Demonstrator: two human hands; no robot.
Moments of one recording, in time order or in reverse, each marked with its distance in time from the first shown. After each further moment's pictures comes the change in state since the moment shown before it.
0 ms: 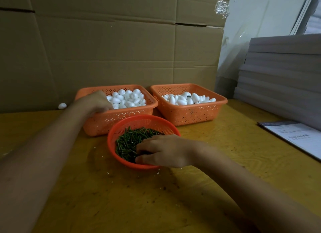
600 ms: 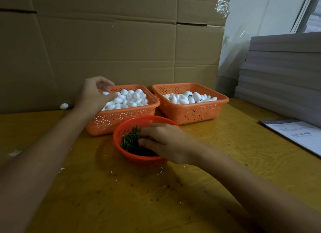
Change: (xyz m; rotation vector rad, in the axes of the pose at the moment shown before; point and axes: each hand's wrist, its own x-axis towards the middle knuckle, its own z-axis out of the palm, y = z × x) left_hand -0.023 -0.012 0.004 -0.448 0.407 0.355; right_hand 0.004 0.007 0.007 -0.006 0.392 -0.056
